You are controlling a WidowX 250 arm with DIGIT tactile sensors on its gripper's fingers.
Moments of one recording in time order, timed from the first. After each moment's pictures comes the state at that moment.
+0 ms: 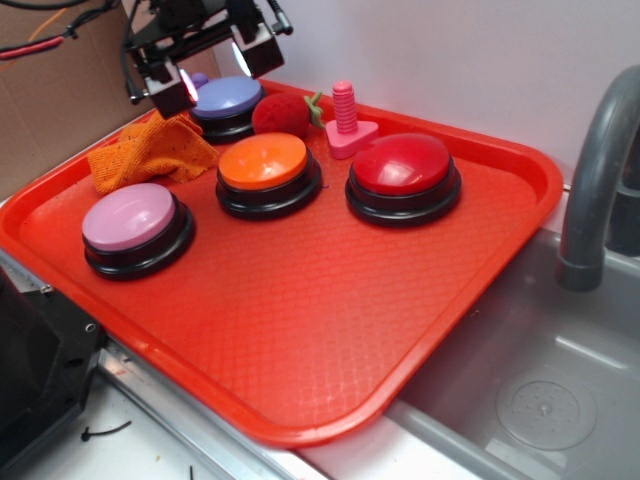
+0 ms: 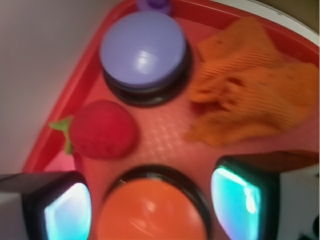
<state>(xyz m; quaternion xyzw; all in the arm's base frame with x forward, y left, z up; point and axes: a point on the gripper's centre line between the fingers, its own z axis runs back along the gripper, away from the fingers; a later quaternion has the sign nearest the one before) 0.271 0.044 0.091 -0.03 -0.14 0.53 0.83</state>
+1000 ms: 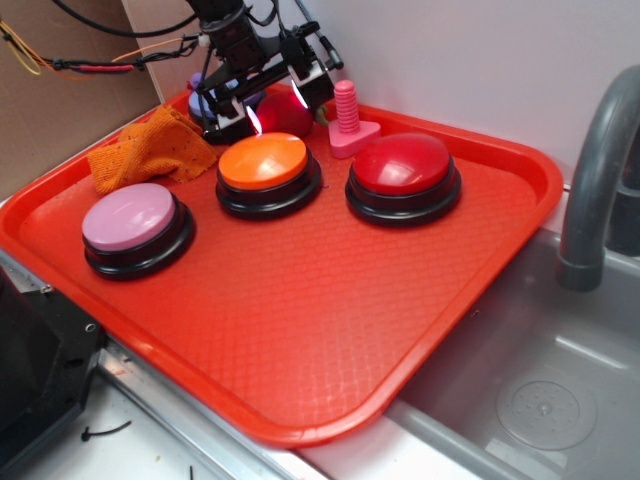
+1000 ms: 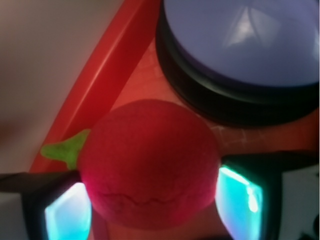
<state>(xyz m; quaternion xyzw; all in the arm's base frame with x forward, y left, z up) 0.320 0.055 0.036 -0.10 -0.12 0.49 0.86</state>
